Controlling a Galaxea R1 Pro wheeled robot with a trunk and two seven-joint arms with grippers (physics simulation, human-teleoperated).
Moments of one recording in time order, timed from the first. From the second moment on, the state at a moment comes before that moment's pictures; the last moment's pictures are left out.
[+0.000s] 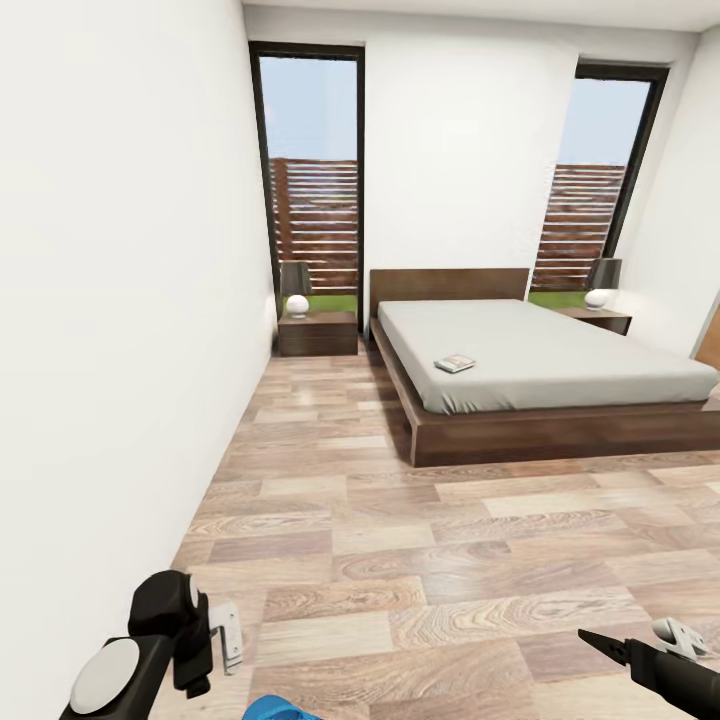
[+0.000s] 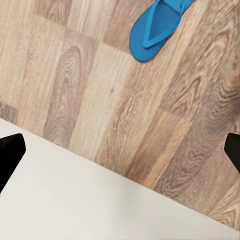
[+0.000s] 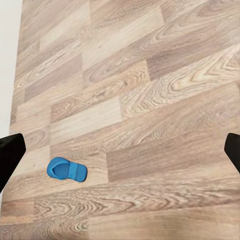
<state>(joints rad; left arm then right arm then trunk) -0.29 0.02 0.02 -1.35 -1.51 0.42 -1.34 0.00 -0.49 -0.28 -1.19 -0.60 0.72 0.61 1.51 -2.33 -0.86</state>
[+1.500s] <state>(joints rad) -0.29 0.02 0.02 -1.36 -1.51 0.42 -1.35 0.00 -0.49 -0.28 -1.20 -0.60 0.72 0.61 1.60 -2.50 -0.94</state>
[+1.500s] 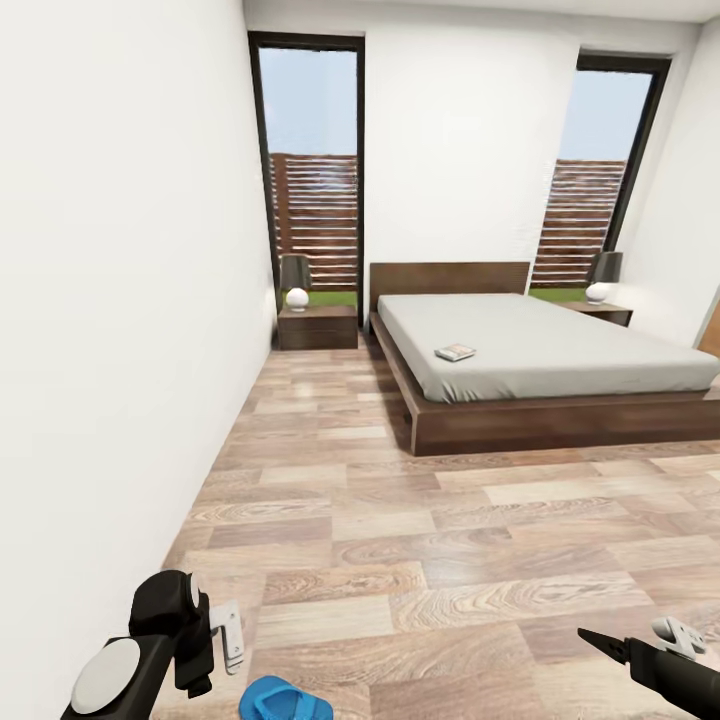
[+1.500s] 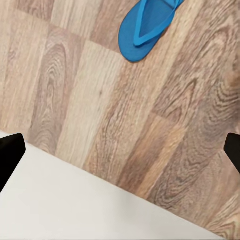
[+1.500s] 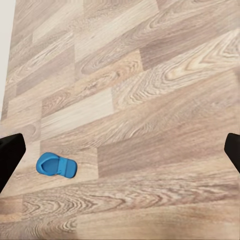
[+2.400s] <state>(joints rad) -0.29 0.02 0.02 -1.36 -1.51 0.42 -1.35 0.00 -0.49 -0.28 -1.20 -0.60 0.72 0.61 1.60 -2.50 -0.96</state>
